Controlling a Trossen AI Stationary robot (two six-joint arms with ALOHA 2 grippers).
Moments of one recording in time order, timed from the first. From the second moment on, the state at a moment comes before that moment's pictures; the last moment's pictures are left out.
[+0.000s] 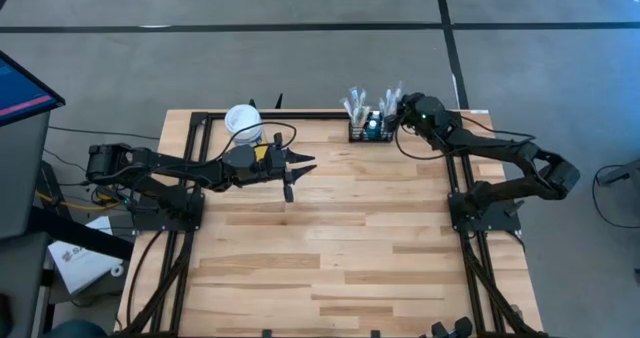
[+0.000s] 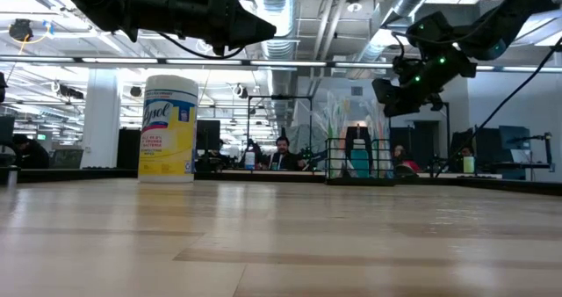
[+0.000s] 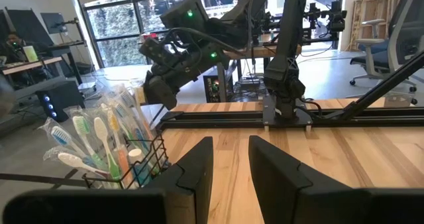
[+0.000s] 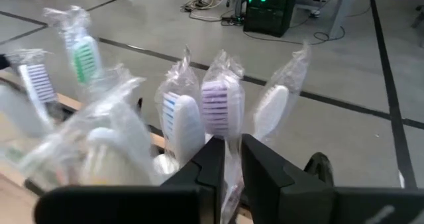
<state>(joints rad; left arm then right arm) 0.12 1.34 0.61 0.73 -0.13 0.12 -0.77 1.26 0.57 0.31 0.33 0.14</state>
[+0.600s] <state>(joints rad) 0.12 1.34 0.61 0.73 -0.13 0.12 -0.76 1.26 0.57 0.33 0.33 0.13</state>
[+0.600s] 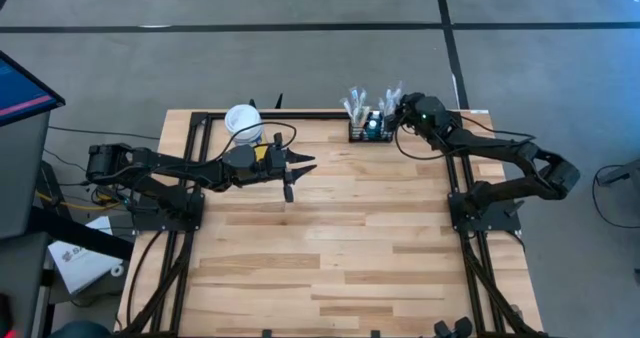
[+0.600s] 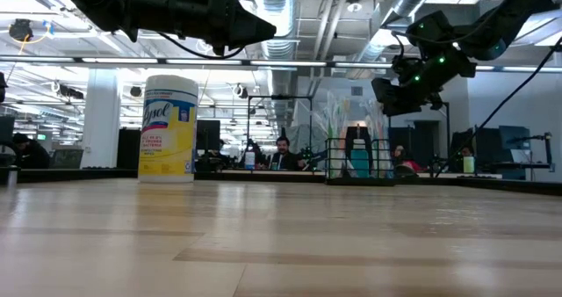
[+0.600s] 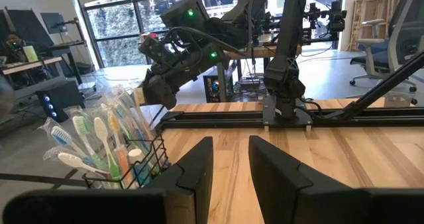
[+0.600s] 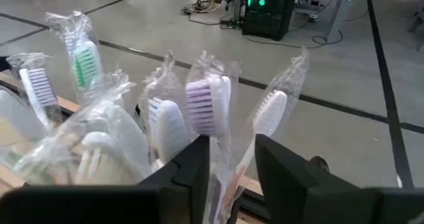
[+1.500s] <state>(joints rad) 0.12 1.34 0.61 0.73 -0.13 0.12 -0.76 1.15 0.57 0.30 0.34 0.11</state>
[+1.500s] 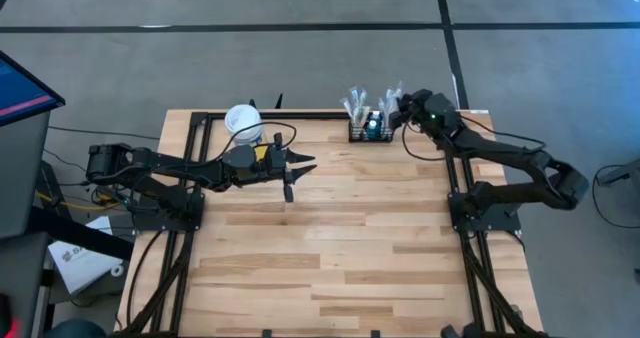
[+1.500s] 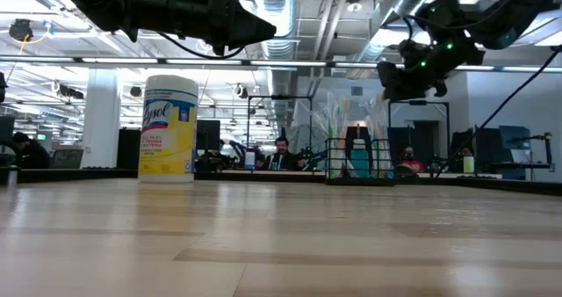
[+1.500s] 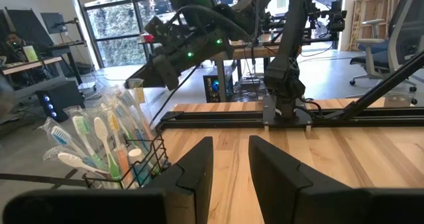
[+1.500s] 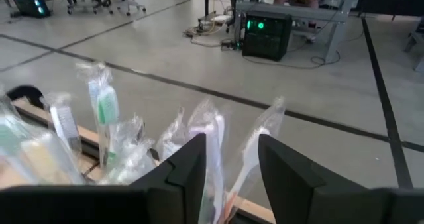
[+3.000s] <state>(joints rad) 0.14 1.04 0.59 0.33 -0.16 0.09 -0.25 0.88 0.57 0.15 -0.01 -0.07</state>
